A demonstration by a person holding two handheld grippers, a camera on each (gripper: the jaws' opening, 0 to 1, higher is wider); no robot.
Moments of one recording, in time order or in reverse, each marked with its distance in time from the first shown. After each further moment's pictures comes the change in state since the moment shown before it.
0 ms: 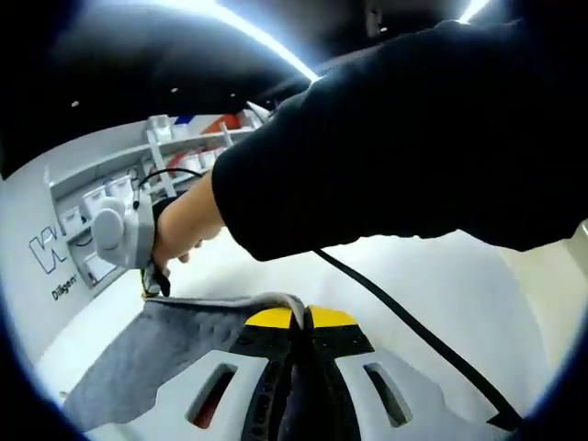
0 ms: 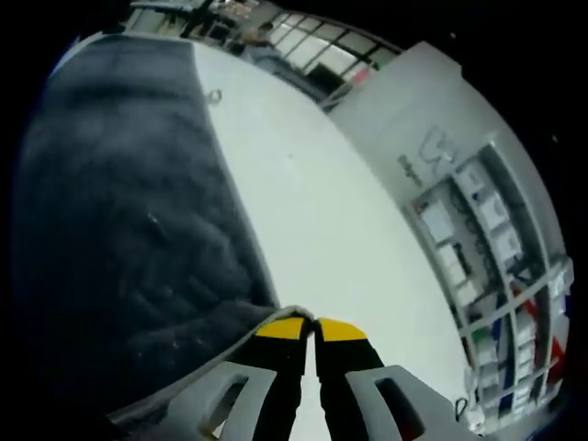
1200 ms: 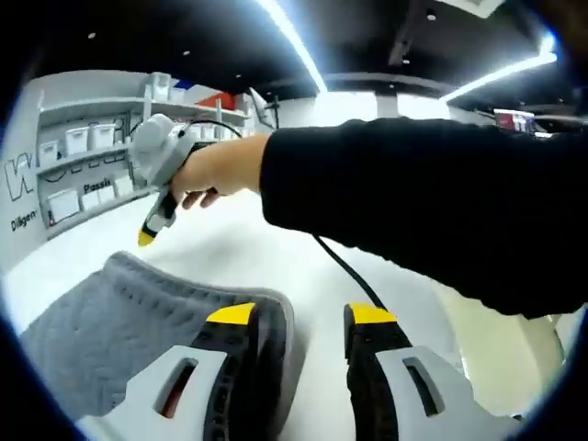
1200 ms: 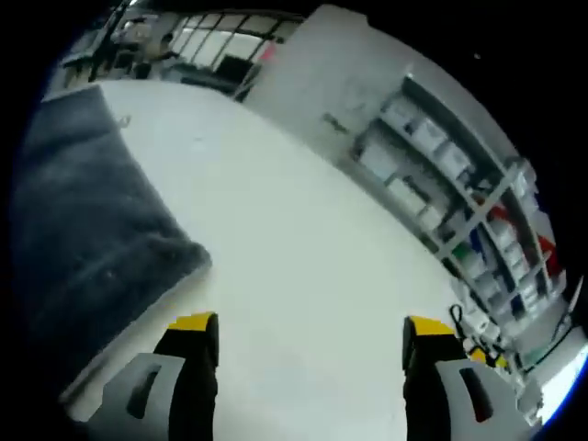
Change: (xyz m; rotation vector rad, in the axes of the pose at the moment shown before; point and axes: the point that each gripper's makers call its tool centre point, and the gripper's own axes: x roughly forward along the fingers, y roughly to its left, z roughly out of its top) left arm -0.023 -0.022 0.015 -0.332 -0.002 -0.210; right arm -0.066 -0.068 -0.092 0.383 0.109 -0.200
